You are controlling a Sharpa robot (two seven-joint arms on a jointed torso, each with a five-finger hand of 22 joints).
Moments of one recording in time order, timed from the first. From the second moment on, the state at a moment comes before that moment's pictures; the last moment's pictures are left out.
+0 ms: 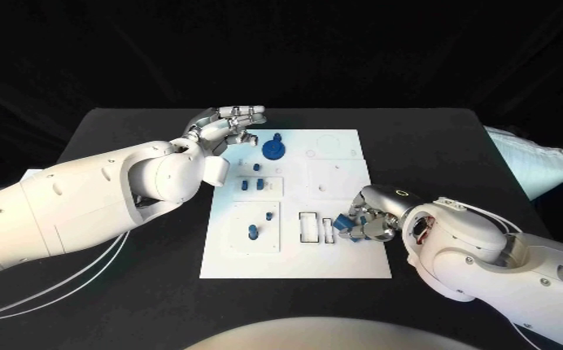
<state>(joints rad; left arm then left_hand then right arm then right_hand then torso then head) 1.17 -0.82 -0.04 1.52 0.13 -0.26 0.33 1.41 -0.13 0.44 -0.03 0.13 0.97 0.20 0.13 0.07 1.06 0.12 0.27 0.12 1.26 0.03 1.11 0.67 0.16 1.21 0.12 0.58 0.99 0.75 -1.02 0.22 1.94 -1.67 -0.13 -0.60 1.35 0.02 -0.12 0.24 0.21 1.08 0.09 0.21 0.16 1.38 0.00 1.11 1.13 1.47 -0.06 1.41 1.31 0.07 1.44 0.06 1.46 1.31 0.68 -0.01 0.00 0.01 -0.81</state>
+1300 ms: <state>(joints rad) 1.16 -0.81 -0.04 1.52 0.13 -0.25 0.33 1.41 -0.13 0.44 -0.03 0.13 0.97 0.20 0.13 0.07 1.05 0.12 0.28 0.12 1.26 0.03 1.11 0.67 0.16 1.21 0.12 0.58 0.99 0.75 -0.92 0.22 1.94 -1.48 -0.25 -0.61 1.23 0.08 -0.16 0.29 0.34 1.10 0.08 0.24 0.23 1.40 -0.01 1.09 1.16 1.47 -0.07 1.42 1.31 0.05 1.45 0.04 1.47 1.31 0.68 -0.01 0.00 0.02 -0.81</state>
